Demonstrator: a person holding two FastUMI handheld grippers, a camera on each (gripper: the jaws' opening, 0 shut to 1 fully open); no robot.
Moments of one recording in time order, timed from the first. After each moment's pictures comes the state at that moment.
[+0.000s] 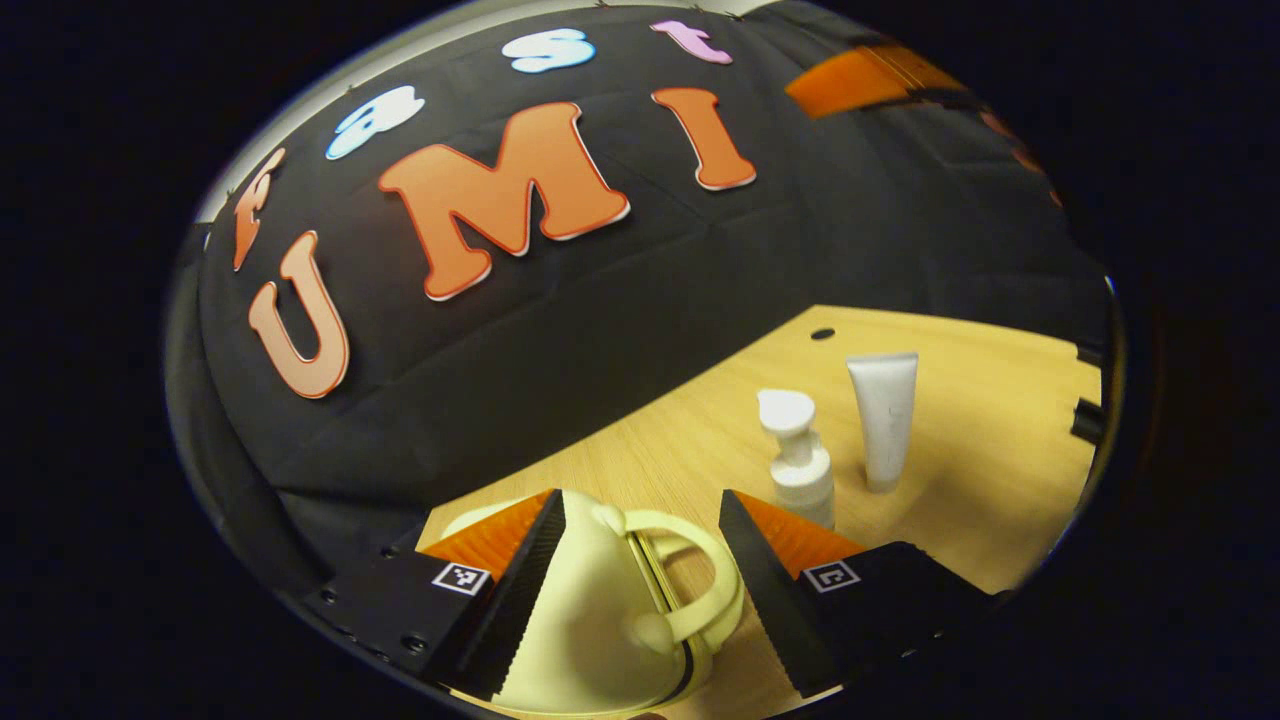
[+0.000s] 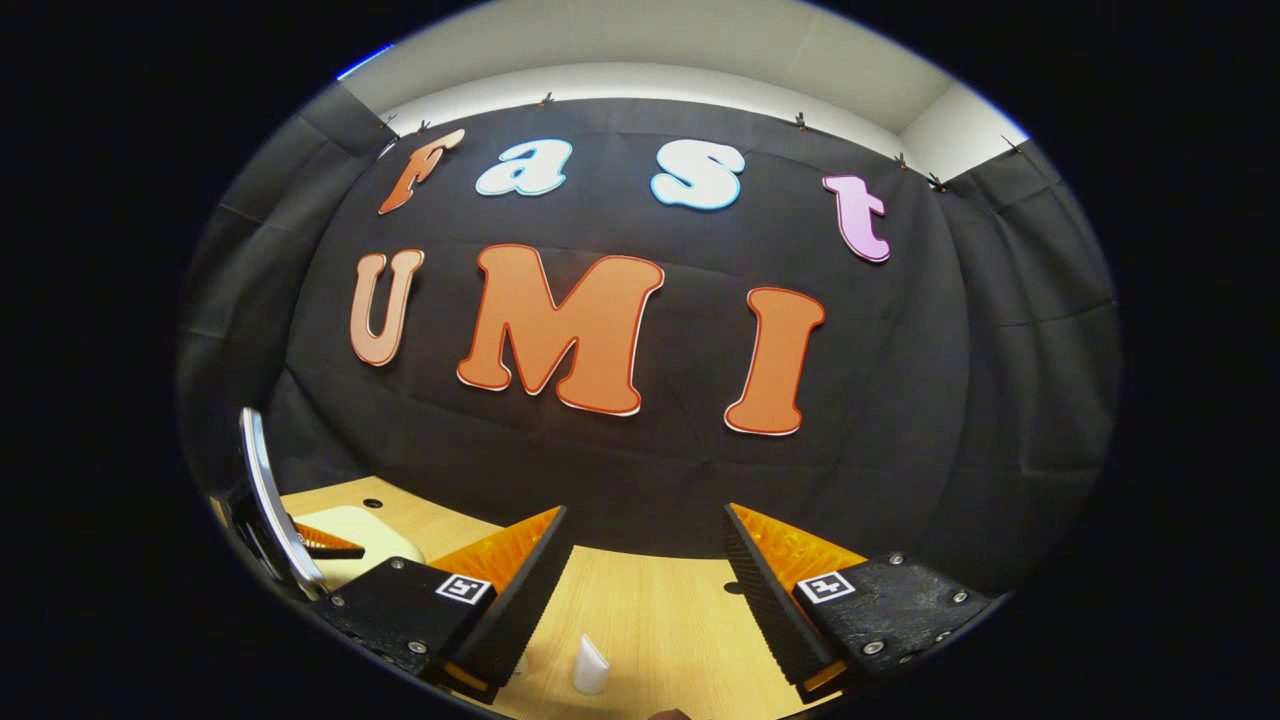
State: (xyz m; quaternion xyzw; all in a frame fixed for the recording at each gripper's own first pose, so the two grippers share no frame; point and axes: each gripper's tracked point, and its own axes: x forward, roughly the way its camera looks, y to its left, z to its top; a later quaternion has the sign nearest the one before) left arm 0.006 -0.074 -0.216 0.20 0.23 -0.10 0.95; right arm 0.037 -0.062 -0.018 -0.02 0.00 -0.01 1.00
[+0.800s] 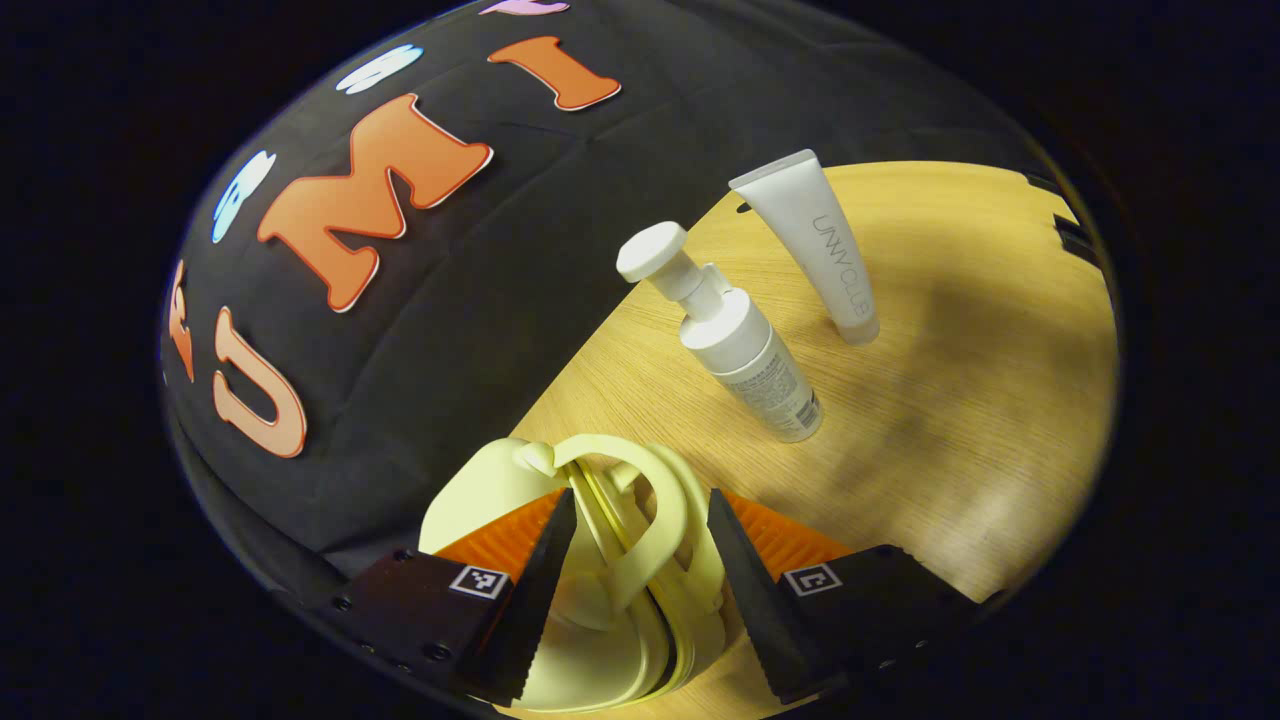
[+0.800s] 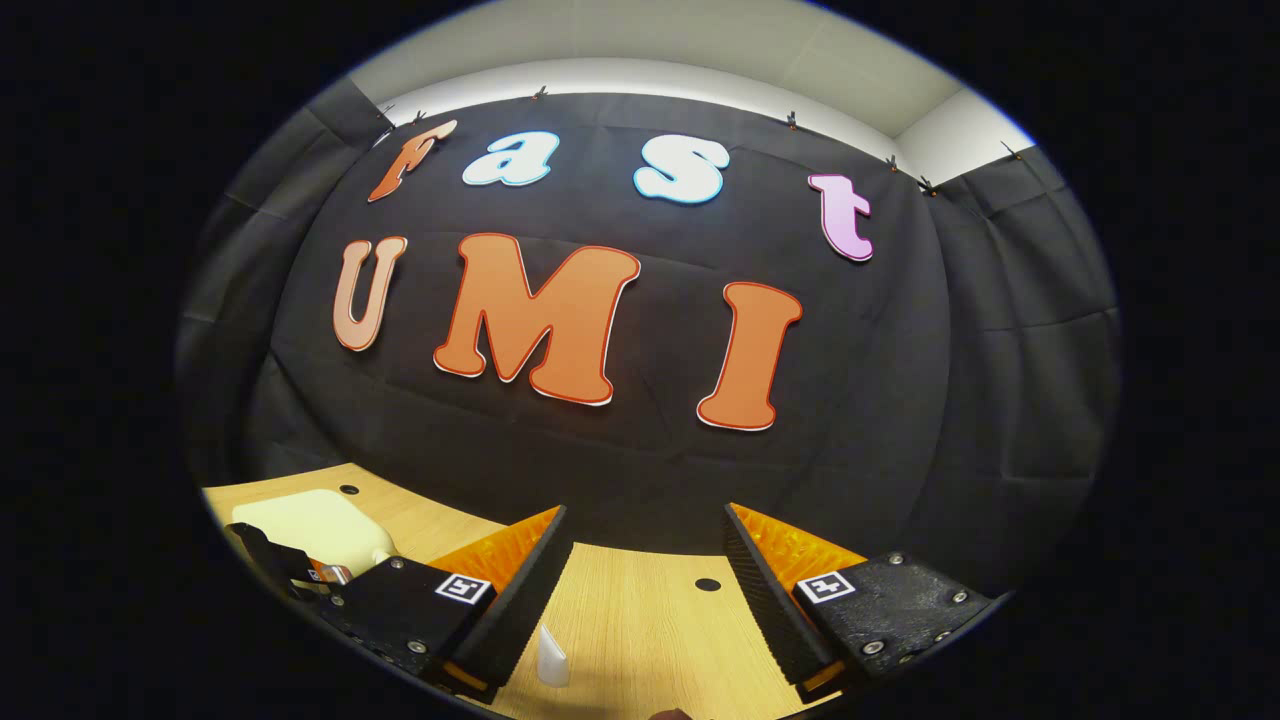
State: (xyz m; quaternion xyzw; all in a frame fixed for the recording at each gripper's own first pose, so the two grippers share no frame) left arm -0.011 -0.090 -0.289 0.36 0.30 -0.14 0.87; right arm 0.034 -0.087 -0.025 -0.03 0.00 -0.03 1.00
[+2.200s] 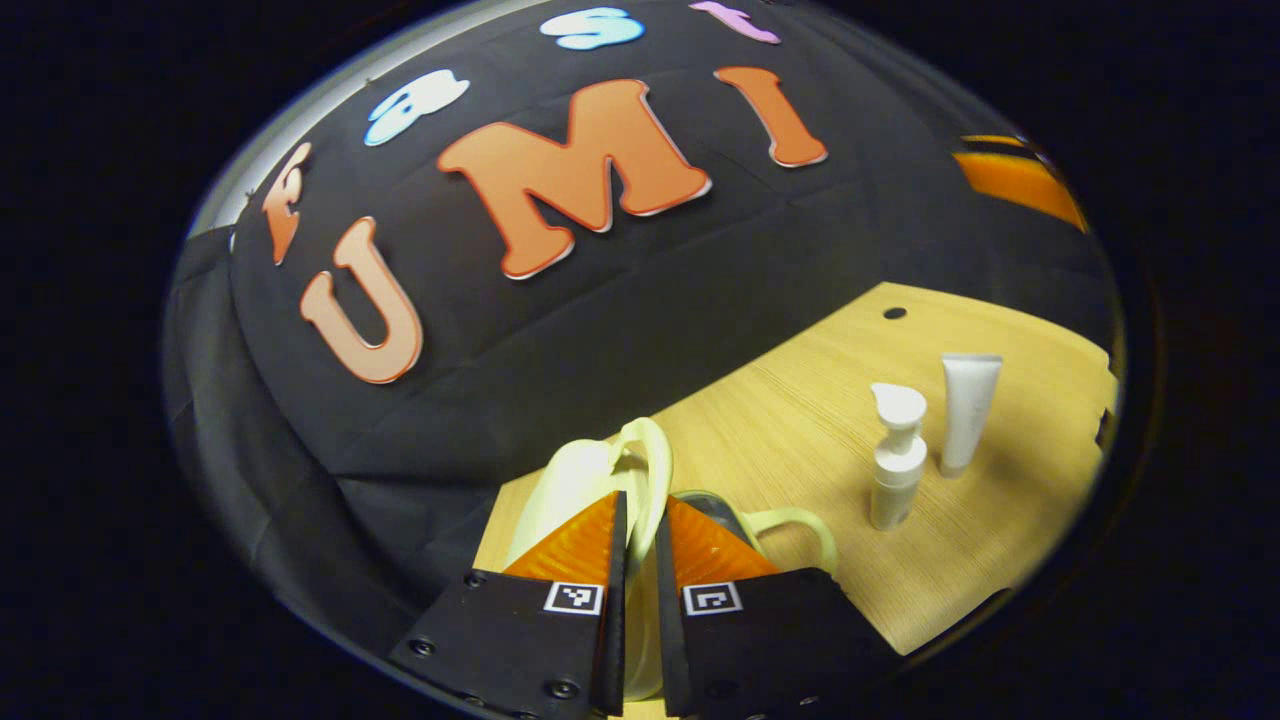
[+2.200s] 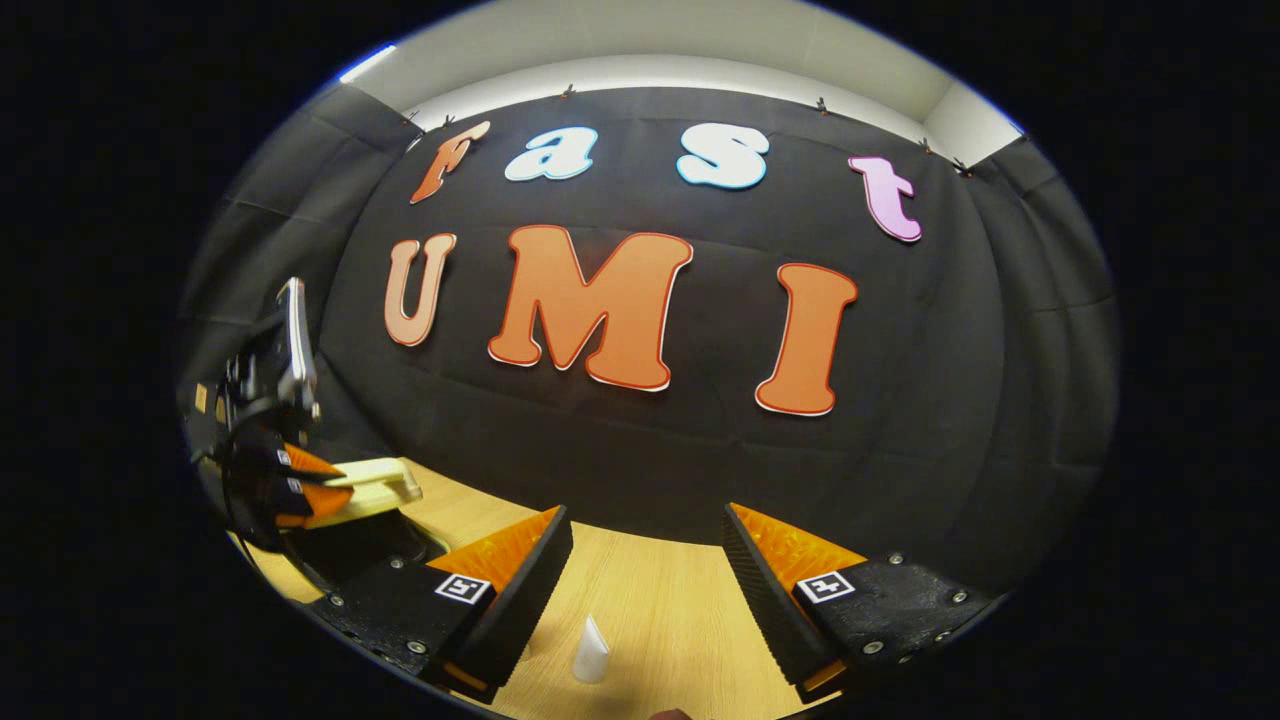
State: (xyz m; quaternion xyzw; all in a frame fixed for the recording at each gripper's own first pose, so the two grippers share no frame) left arm 0.008 -0.068 -0.222 0.19 0.25 0.01 0.95; right arm 0.038 -0.049 -0.050 -0.03 0.01 0.06 1.00
